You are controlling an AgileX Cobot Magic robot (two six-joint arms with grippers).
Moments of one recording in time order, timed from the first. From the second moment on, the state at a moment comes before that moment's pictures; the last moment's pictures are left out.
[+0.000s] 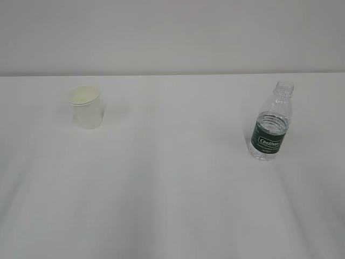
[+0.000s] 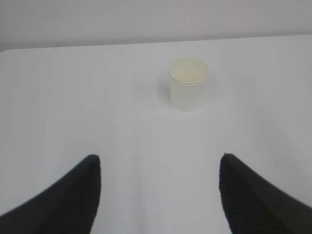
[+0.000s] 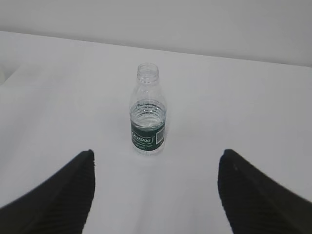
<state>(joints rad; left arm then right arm) -0.10 0.63 -0.48 -0.06 0.36 0.00 0.14 0.50 -0.48 0.01 0.49 -0.12</state>
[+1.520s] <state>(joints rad) -0.30 1.37 -0.46 -0.03 -0.30 0.00 0.14 0.95 -0.28 -0.02 -0.36 -0.02</state>
